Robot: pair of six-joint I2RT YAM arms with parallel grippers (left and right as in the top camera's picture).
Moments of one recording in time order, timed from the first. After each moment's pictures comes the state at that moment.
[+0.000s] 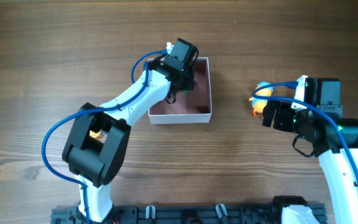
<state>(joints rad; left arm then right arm) -0.55 2.00 1.45 -0.56 -0.11 -0.48 -0.02 1.09 0.98 -0.99 -0.02 0.17</state>
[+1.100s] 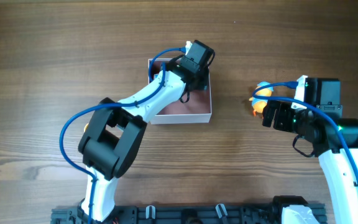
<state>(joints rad) -0.63 2.11 1.53 -0.47 -0.10 -0.42 -0.02 1.09 0.98 -0.99 -0.02 0.17</state>
